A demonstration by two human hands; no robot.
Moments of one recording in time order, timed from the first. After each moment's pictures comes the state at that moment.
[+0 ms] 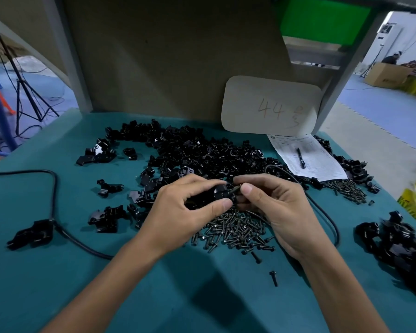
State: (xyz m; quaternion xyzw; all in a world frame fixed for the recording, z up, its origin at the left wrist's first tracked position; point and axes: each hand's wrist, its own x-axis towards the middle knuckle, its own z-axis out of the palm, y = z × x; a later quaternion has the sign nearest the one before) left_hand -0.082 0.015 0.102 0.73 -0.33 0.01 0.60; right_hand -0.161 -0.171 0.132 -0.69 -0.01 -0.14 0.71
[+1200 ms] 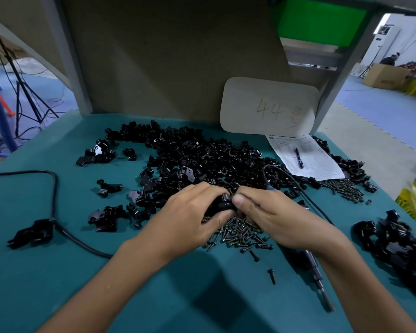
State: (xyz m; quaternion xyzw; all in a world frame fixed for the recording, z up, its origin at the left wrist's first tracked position) left_hand -0.088 0.011 0.101 0.82 -0.45 0.09 0.34; right_hand -0.159 -0.189 0.146 -0.94 -0.11 0.01 0.32
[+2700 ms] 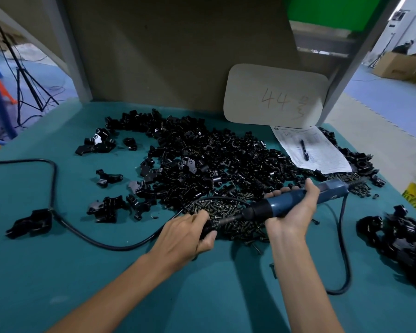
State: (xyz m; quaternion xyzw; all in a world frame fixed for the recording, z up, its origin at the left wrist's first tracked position) left_hand -0.077 0.002 -0.009 0.87 -0.41 0.14 0.23; right_hand -0.118 -0.209 0.056 -0.21 0.27 -0.36 0.87
